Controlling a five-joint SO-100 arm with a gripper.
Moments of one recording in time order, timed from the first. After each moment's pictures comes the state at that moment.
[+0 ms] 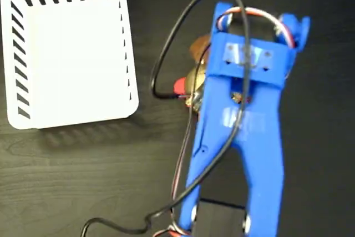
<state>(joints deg) 20.4 83.6 90.2 86.8 -61.6</state>
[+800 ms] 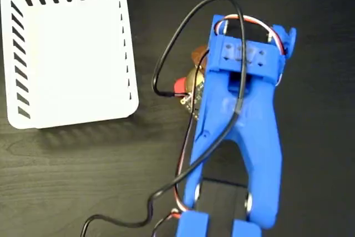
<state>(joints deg) 20.3 75.6 95.6 77.1 -54.1</state>
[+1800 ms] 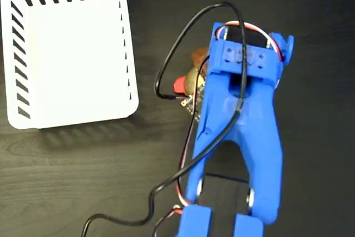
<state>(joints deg) 20.0 73.5 99.0 70.3 -54.1</state>
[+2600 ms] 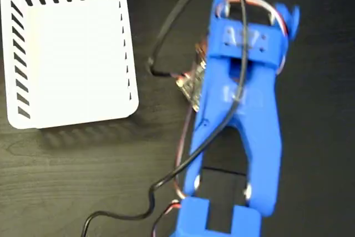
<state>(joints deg) 18.4 73.8 78.4 92.0 -46.4</state>
